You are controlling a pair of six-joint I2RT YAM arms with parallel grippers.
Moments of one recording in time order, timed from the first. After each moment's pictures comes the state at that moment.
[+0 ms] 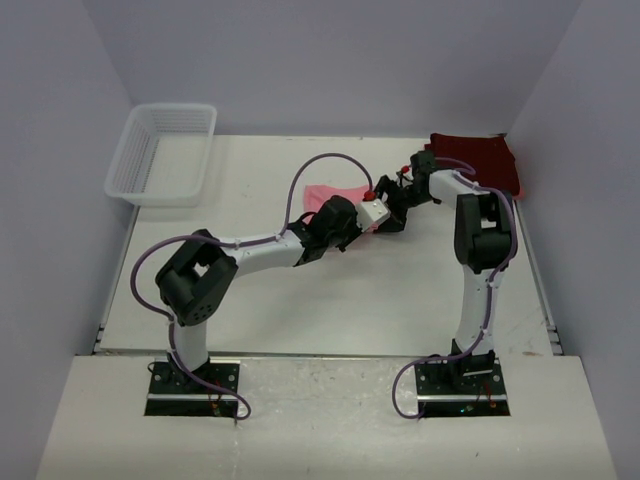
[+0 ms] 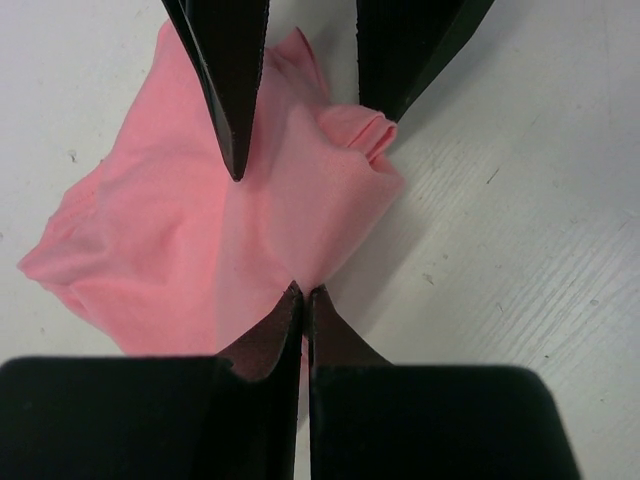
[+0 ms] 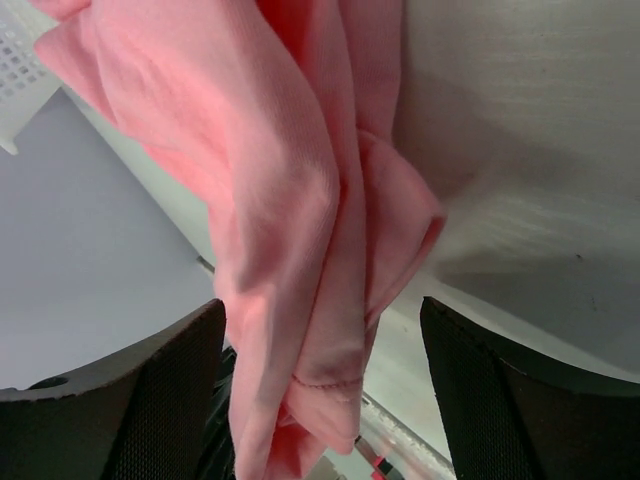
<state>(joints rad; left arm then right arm) -0.85 1.88 1.23 0.06 -0.10 0.26 0.12 2.19 1.58 -0.66 -0.75 0.66</state>
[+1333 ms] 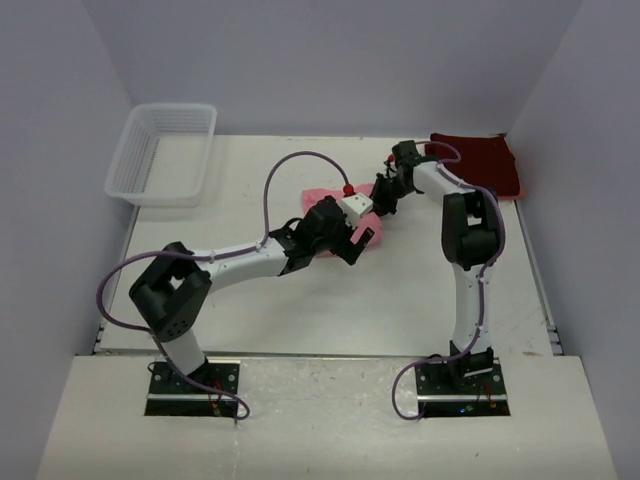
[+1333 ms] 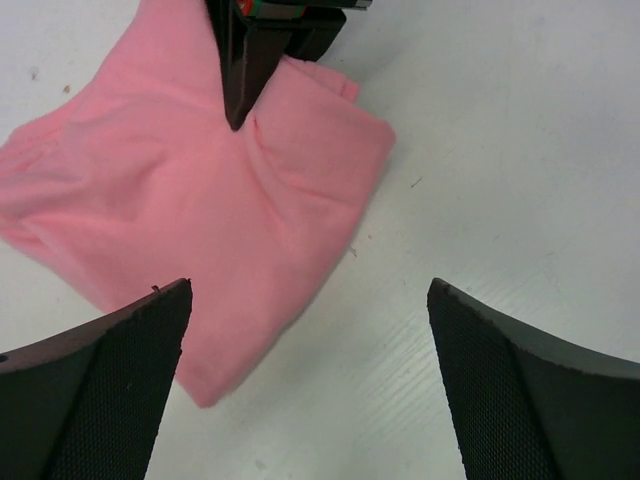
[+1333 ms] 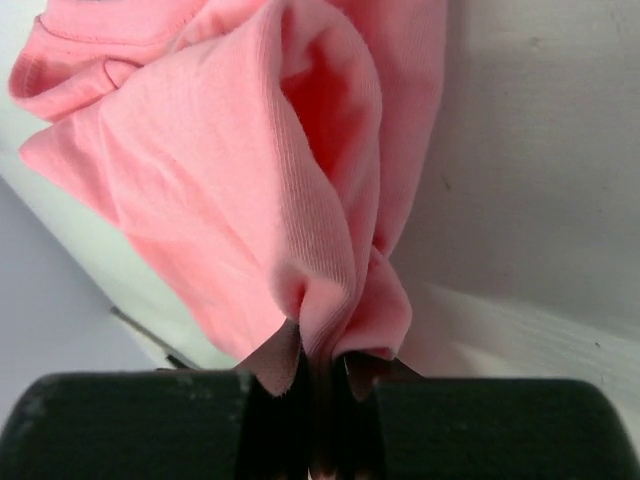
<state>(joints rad) -0.86 1.74 1.11 0.08 -0.05 0.01 0.20 2.27 1.75 -0.72 -0.55 0.61</state>
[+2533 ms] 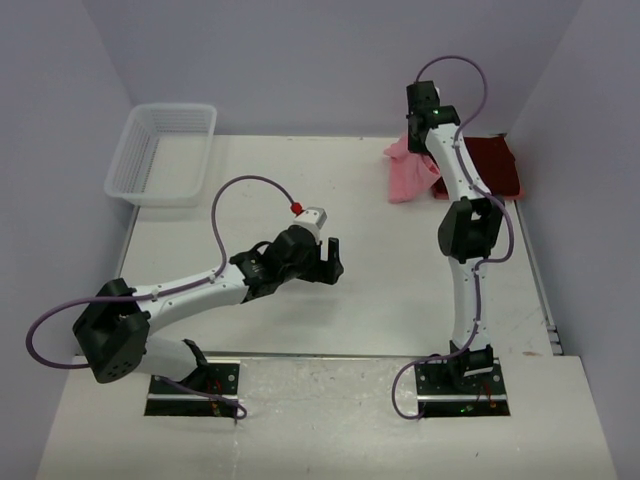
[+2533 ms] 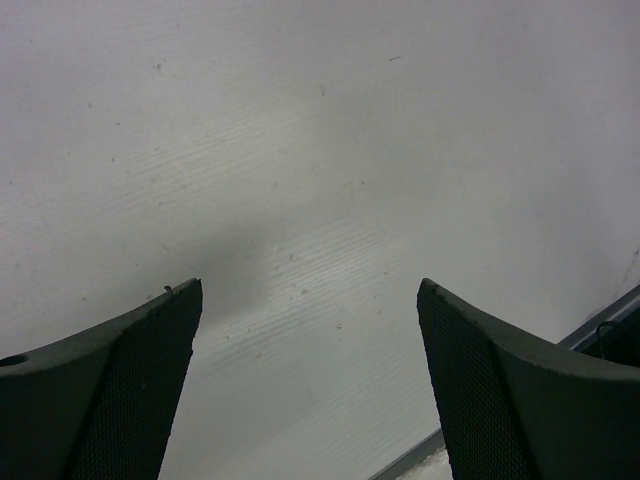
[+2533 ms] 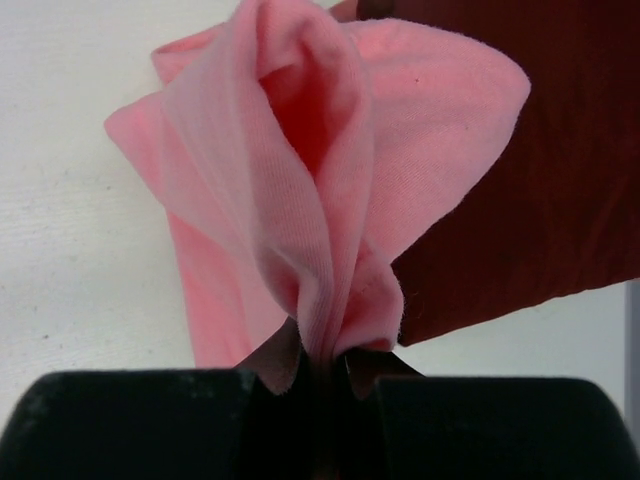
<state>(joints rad) -0.90 1.37 0.84 -0.13 -0.15 -0.59 0.18 2.39 2.46 -1.00 0.37 0.16</state>
